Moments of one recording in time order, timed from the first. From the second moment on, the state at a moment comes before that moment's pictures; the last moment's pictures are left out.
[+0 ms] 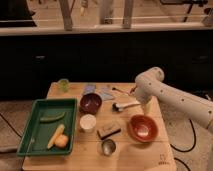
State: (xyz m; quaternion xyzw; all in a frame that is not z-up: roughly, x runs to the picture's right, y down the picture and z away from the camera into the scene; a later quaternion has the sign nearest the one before) arm 0.209 0.098 0.843 -0.26 -0.07 -0.25 0.93
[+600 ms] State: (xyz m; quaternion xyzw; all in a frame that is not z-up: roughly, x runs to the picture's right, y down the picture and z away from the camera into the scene) arm 0.203 0.096 0.859 -0.27 -0.09 -0.26 0.92
